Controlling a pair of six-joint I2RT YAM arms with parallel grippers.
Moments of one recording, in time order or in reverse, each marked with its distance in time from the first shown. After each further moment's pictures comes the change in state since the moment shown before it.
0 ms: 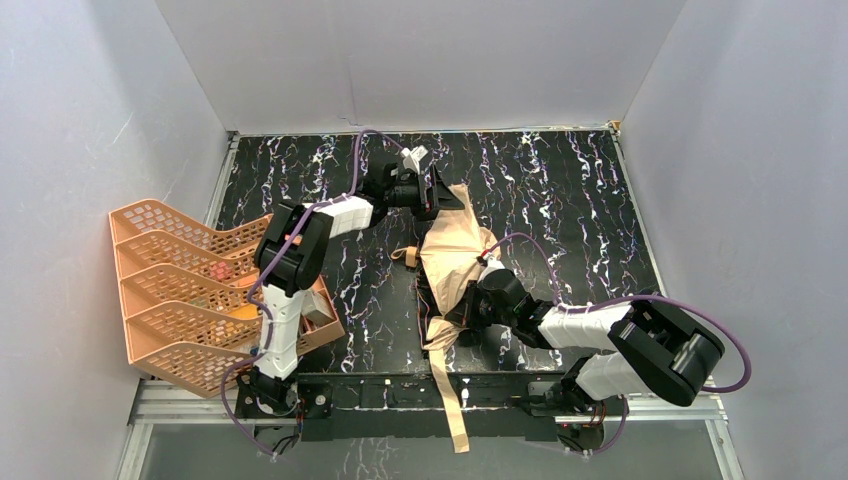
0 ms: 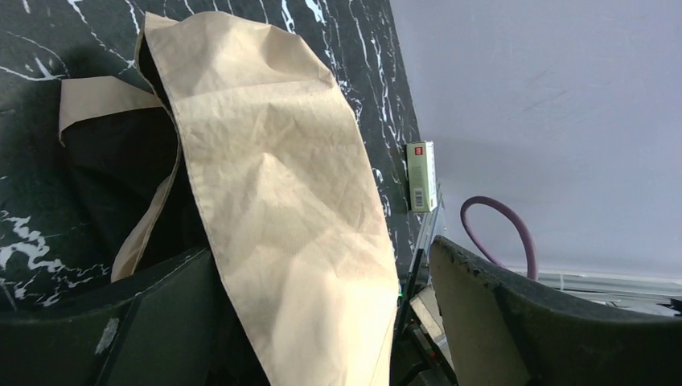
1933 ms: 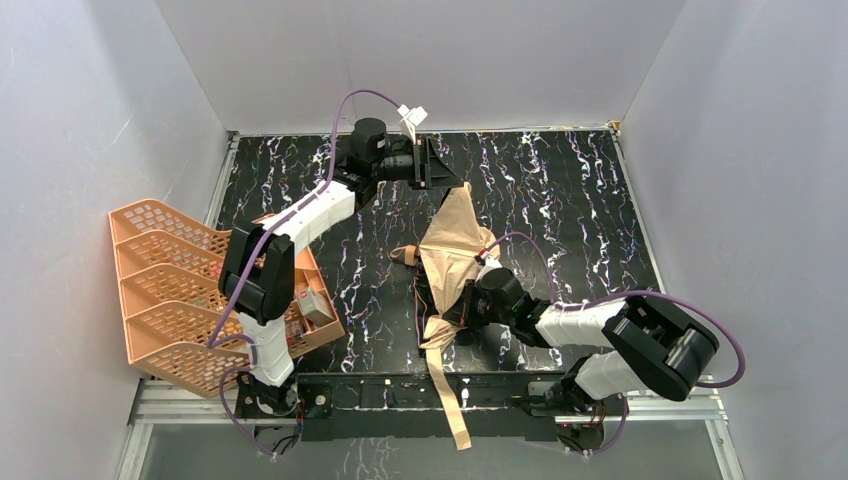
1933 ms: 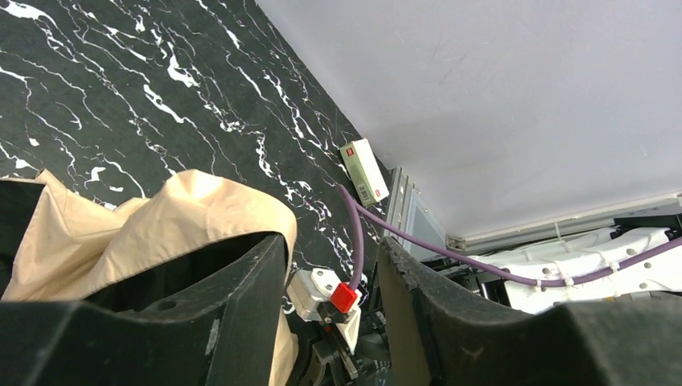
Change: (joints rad) left arm -0.018 -0.296 0.053 -0.141 0.051 0.122; right arm 0.000 0.034 0.010 0.031 -0.016 0.001
